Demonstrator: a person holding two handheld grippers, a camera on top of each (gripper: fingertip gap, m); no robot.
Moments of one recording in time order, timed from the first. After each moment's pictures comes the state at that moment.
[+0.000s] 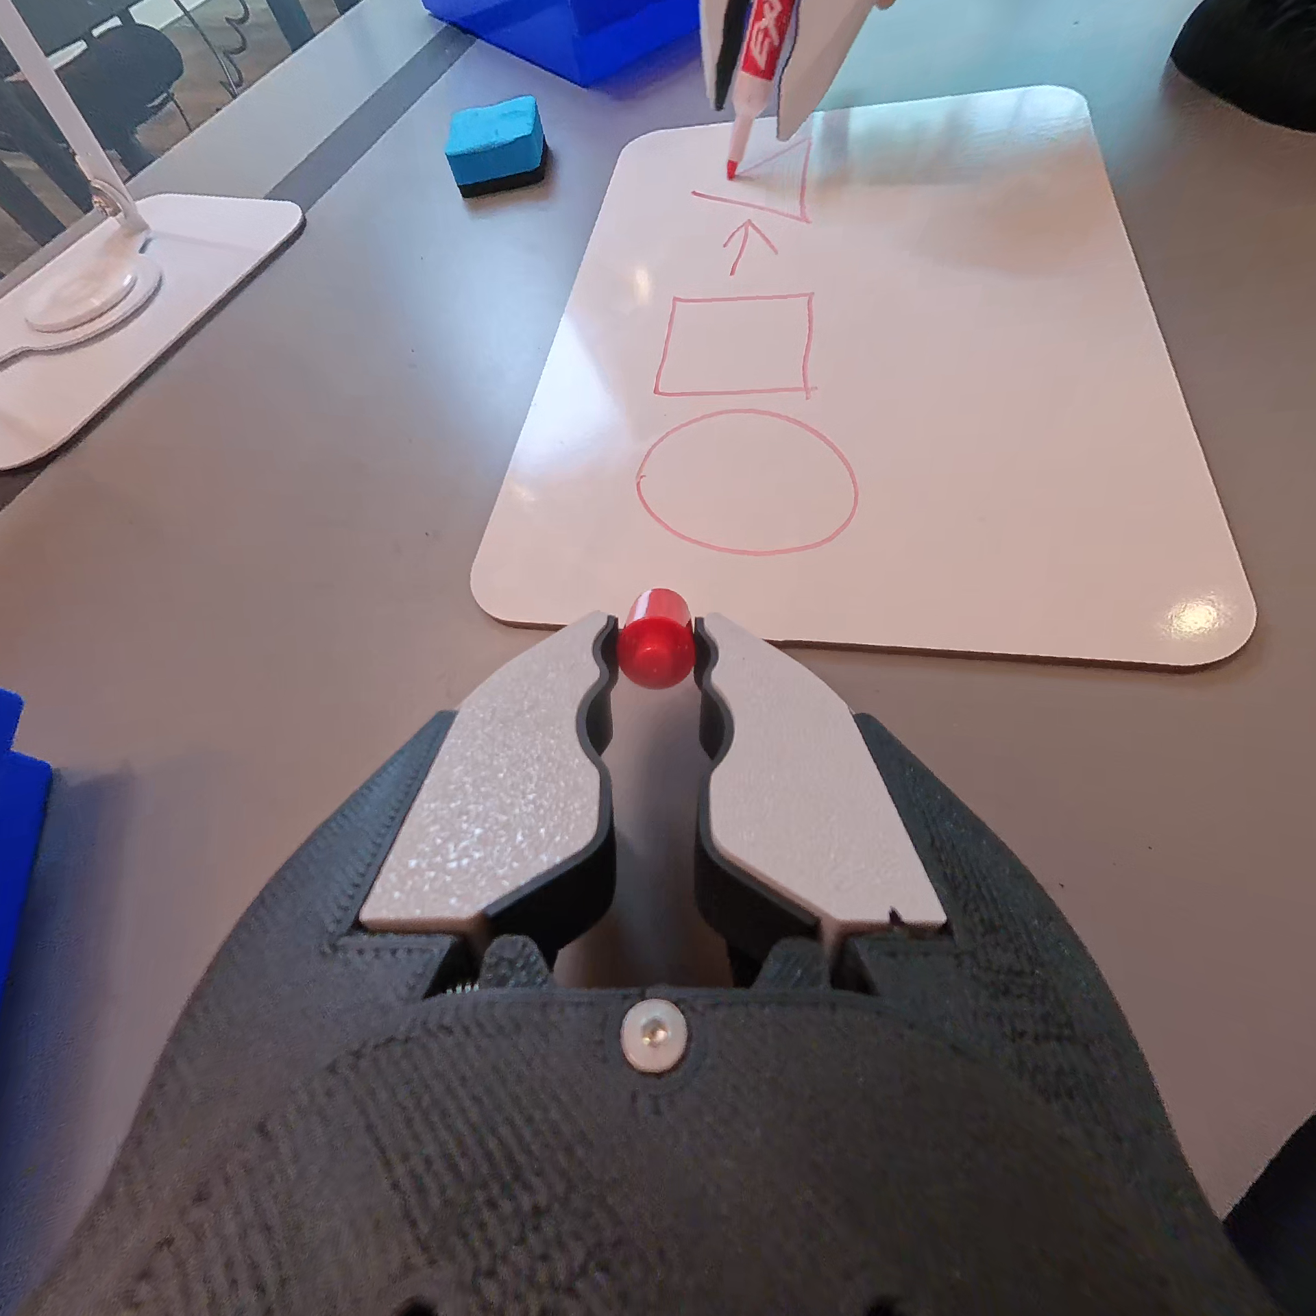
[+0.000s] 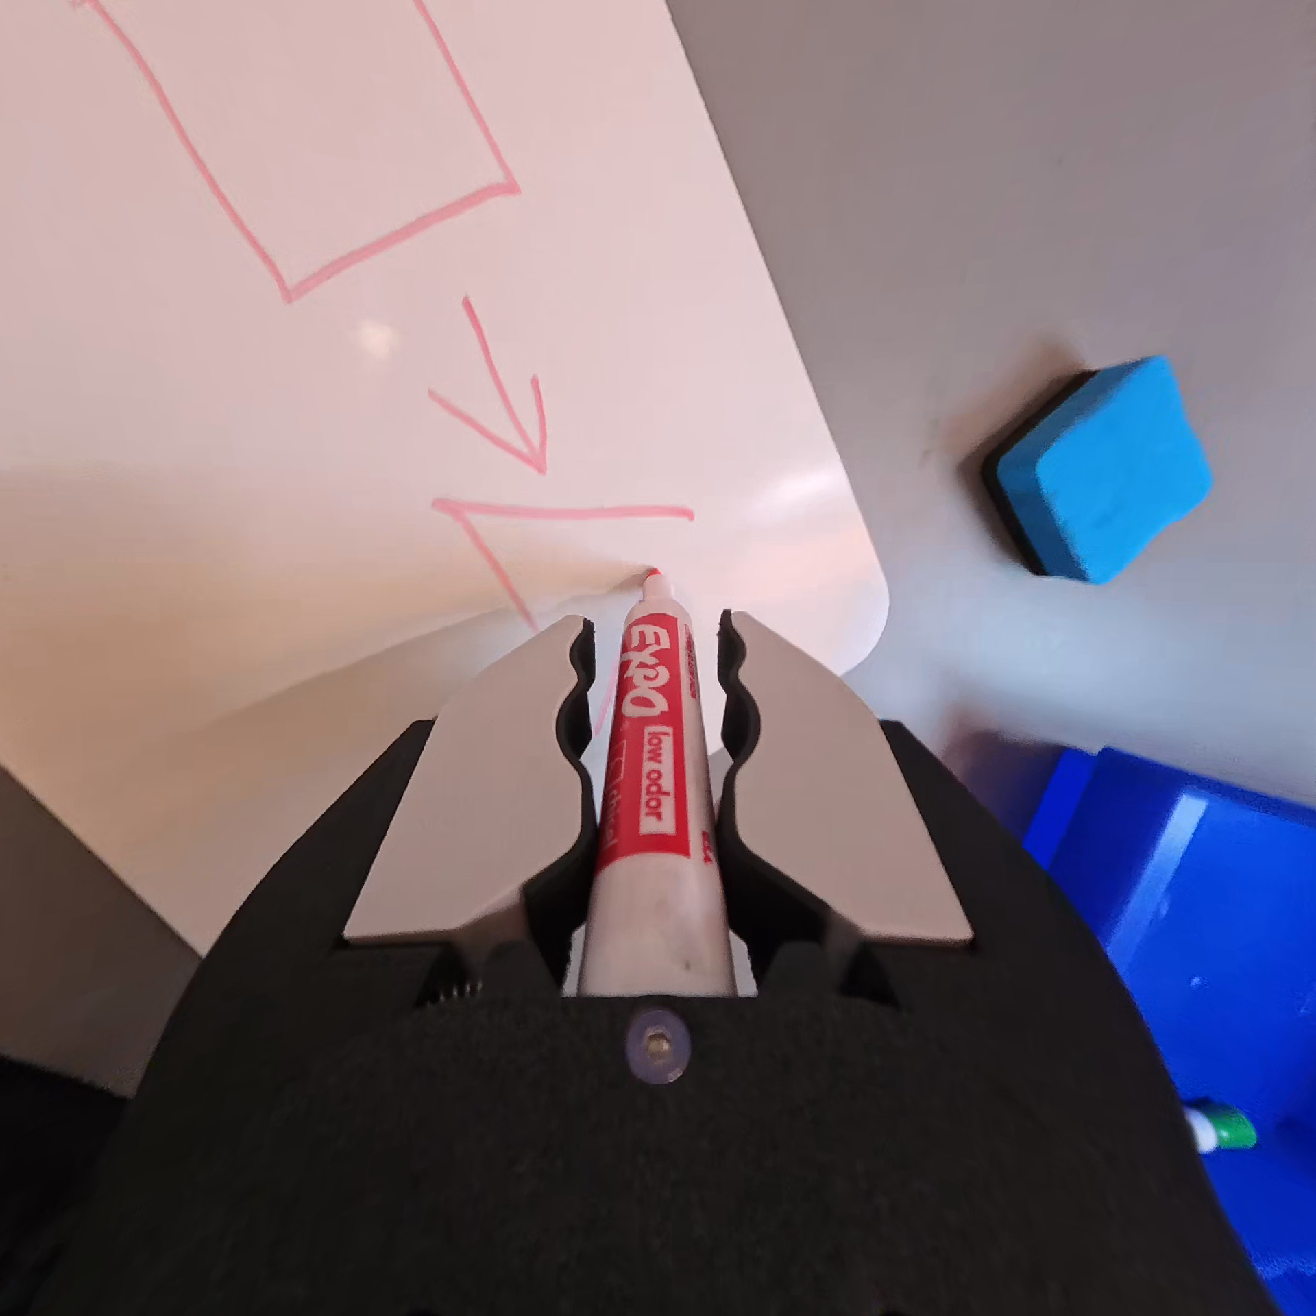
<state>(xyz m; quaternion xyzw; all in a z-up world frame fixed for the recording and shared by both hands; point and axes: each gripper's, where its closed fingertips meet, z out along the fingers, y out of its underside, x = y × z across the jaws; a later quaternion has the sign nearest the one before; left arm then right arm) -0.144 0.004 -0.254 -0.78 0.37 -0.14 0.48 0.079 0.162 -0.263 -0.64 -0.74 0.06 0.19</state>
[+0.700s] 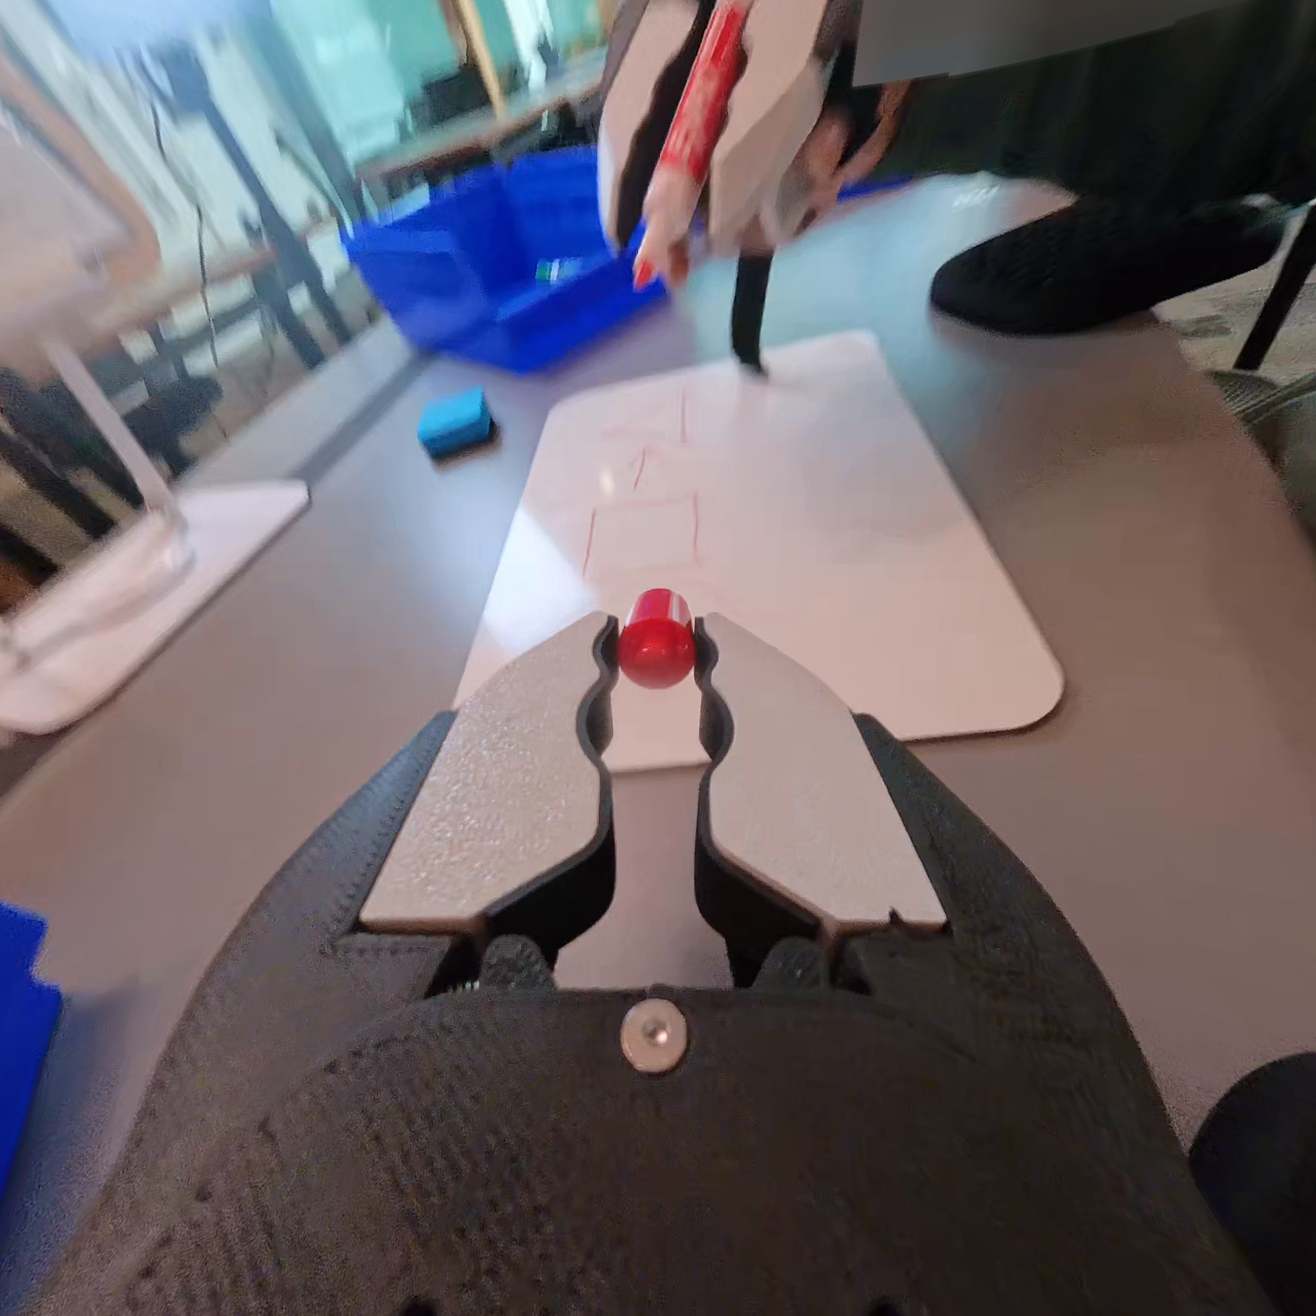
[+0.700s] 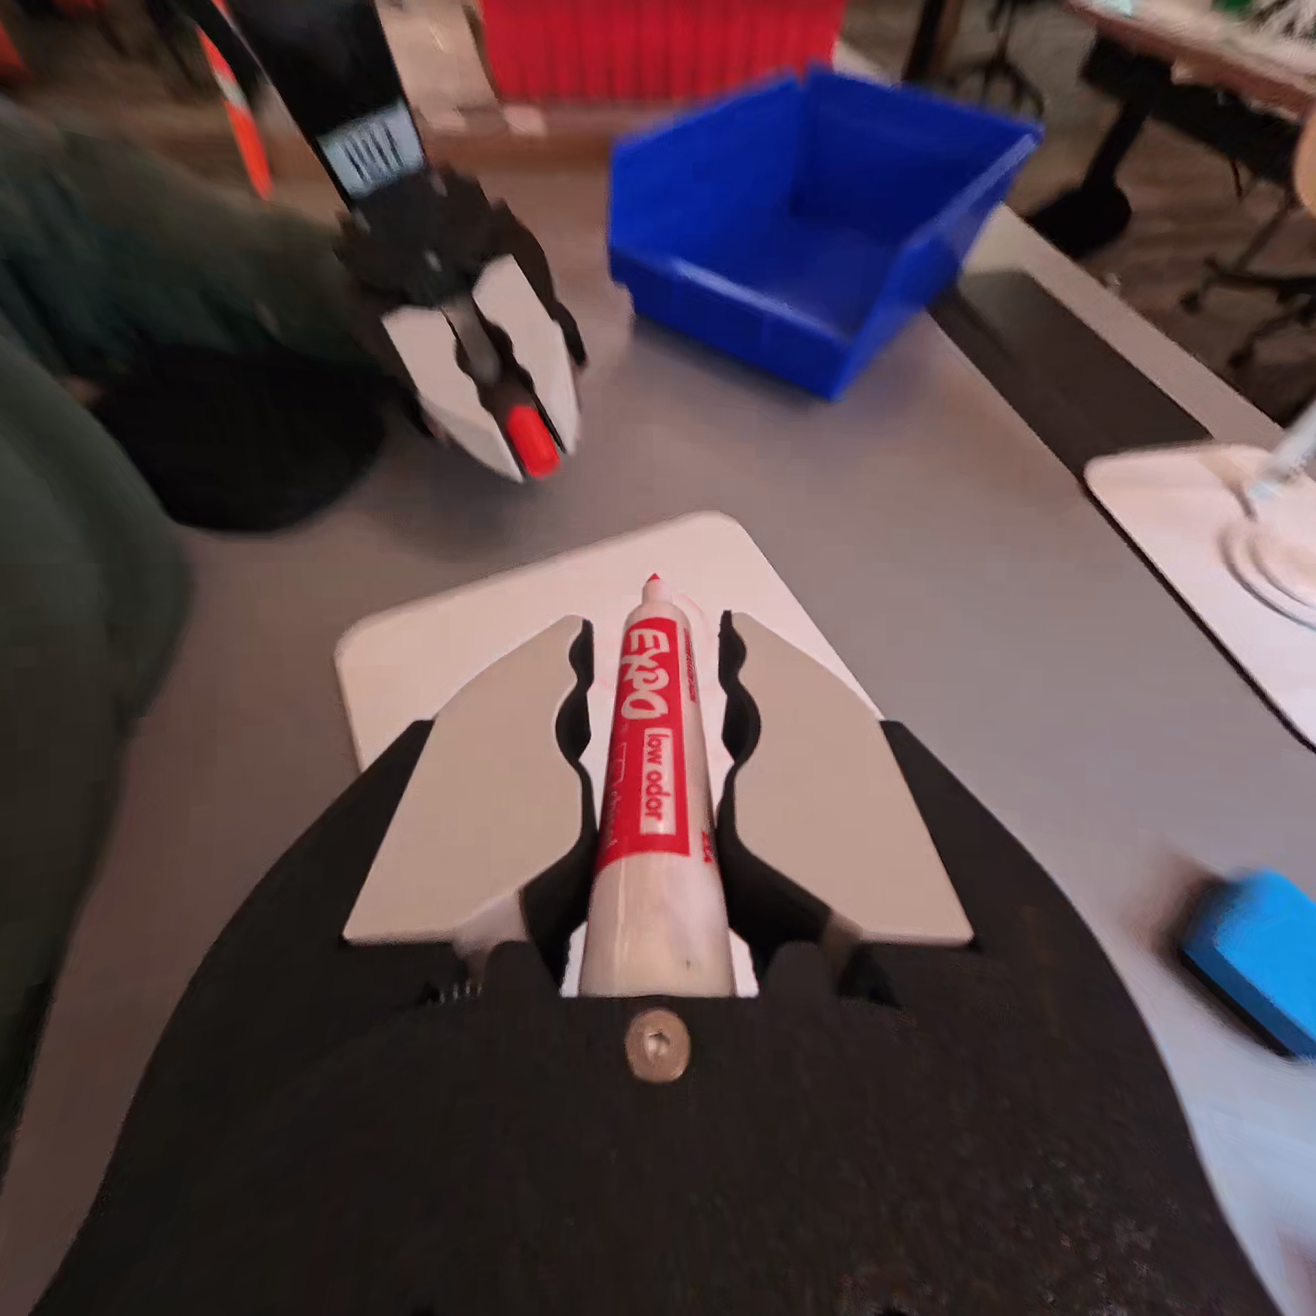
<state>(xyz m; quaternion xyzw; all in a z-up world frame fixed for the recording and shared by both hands) -0.113 -0.019 -0.209 -0.67 0.42 -0.19 0.58 -0.009 0.045 -0.160 -0.54 -0.65 0.40 0.37</state>
